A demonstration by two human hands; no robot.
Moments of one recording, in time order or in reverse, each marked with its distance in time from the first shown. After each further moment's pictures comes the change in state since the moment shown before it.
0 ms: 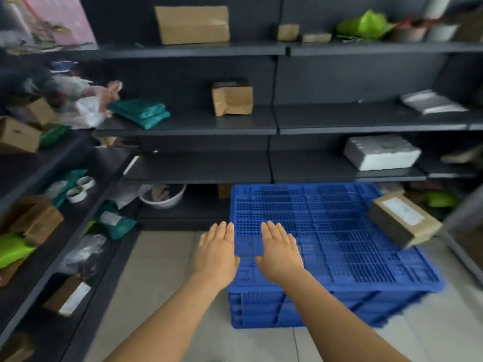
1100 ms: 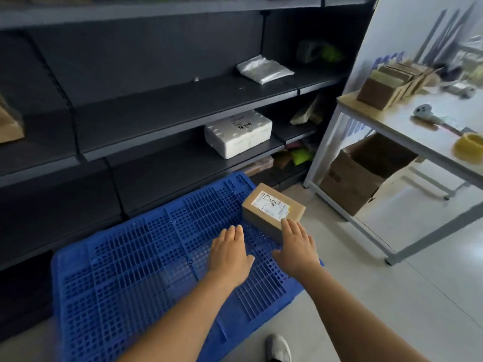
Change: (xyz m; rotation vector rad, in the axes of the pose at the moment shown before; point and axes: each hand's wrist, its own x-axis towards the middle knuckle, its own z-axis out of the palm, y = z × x) left_hand 0.255 0.372 0.105 -0.062 -0.326 0.527; right_hand 0.080 0.410 -0.072 0.191 0.191 0.685
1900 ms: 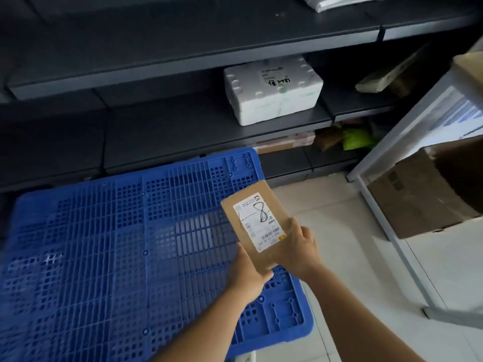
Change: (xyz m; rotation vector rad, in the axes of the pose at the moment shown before) left_hand 0.187 0.097 0.129 -0.828 -0.107 -0.669; right_hand 0.234 0.129 0.058 0.218 -0.419 -0.009
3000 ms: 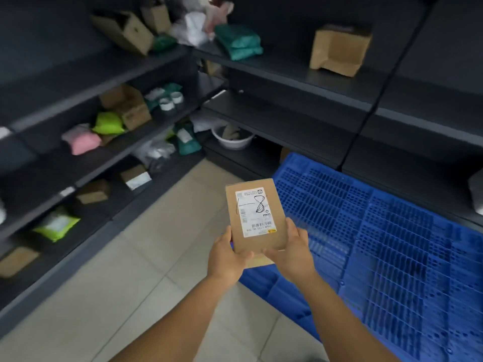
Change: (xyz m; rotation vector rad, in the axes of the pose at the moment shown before) left_hand -0.324 -0.415 -0.242 -0.614 0.870 -0.048; right_hand -0.378 -0.263 0.320 -0.061 -0.367 -0.735
